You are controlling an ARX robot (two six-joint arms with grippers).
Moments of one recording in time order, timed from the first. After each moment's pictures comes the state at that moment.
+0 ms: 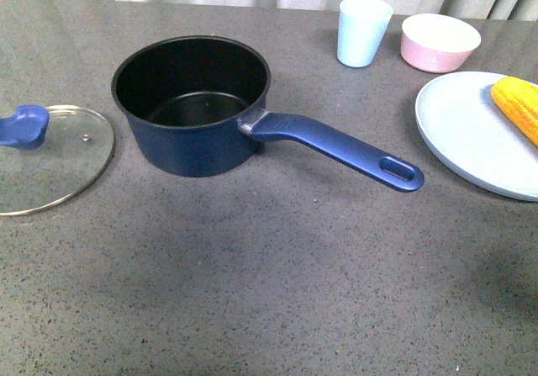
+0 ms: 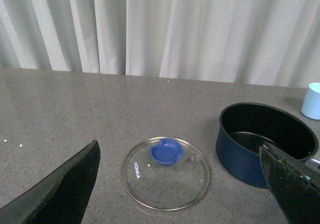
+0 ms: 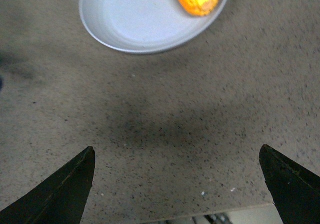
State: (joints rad) left arm 0.00 0.01 0.01 0.00 0.00 -0.01; right arm -0.14 0.41 0.21 -0.41 -0.08 0.15
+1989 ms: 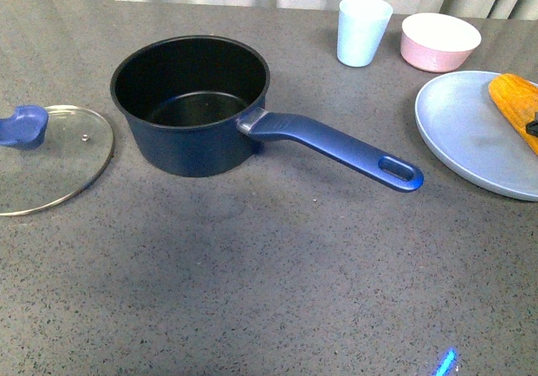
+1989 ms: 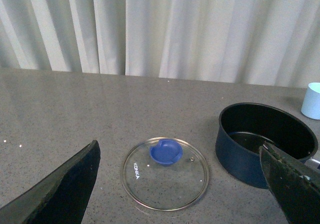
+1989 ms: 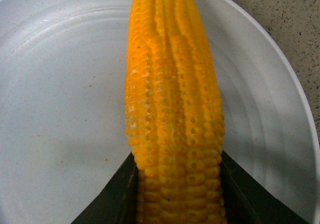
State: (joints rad) left arm 0.00 0.01 0.01 0.00 0.00 -0.01; right arm -0.20 2.04 1.01 0.31 -0.21 -0.18
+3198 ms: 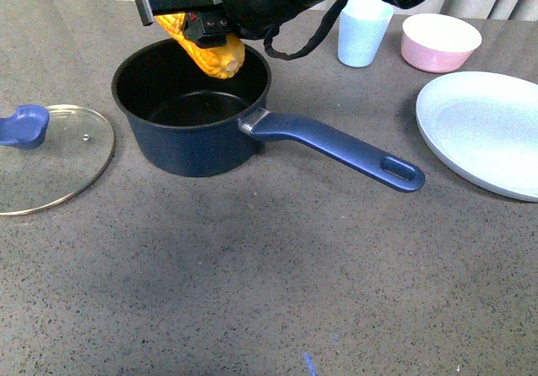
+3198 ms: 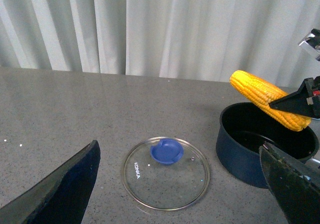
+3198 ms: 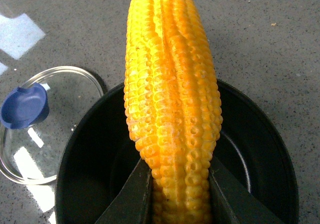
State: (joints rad) left arm 0.00 0.01 0.01 0.00 0.00 -0.01; right arm 0.57 2.15 1.48 0.16 -0.20 0.03
